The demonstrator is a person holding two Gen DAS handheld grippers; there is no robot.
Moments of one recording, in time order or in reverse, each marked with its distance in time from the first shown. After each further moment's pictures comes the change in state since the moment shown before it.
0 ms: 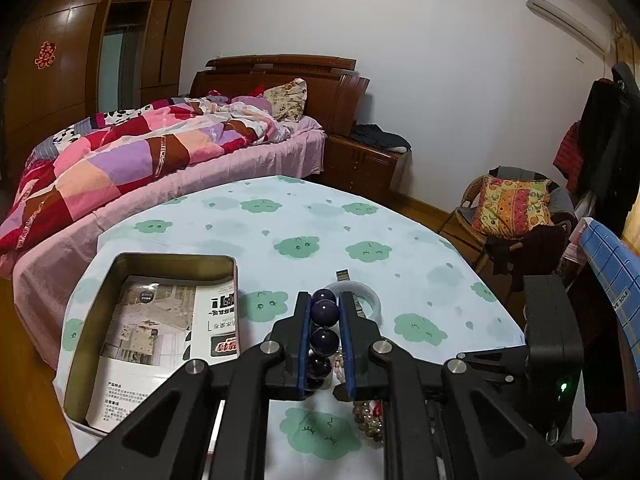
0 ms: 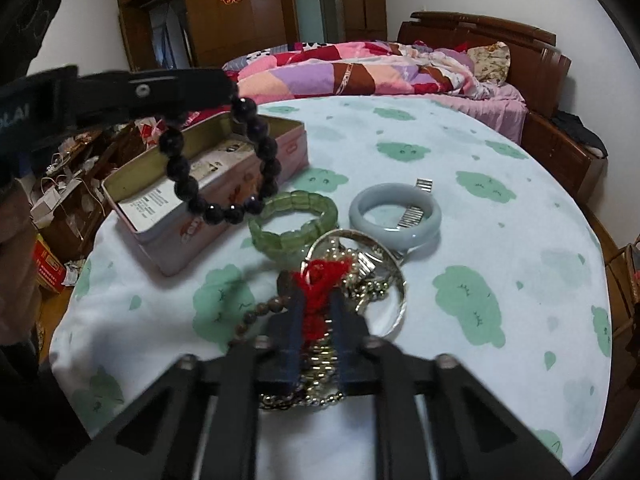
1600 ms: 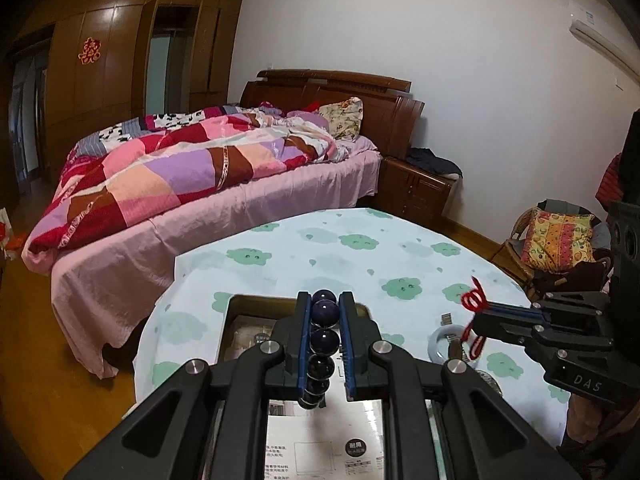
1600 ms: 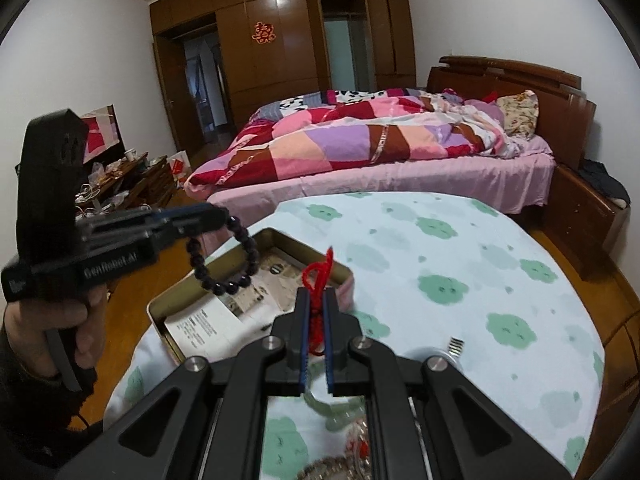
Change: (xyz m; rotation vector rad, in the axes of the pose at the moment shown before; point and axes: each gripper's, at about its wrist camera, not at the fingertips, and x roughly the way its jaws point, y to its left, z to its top) left arm -0.011 0.106 0.031 -0.078 -0.059 0.137; right arm -0.010 0.027 0.112 -0.063 -0.153 0.100
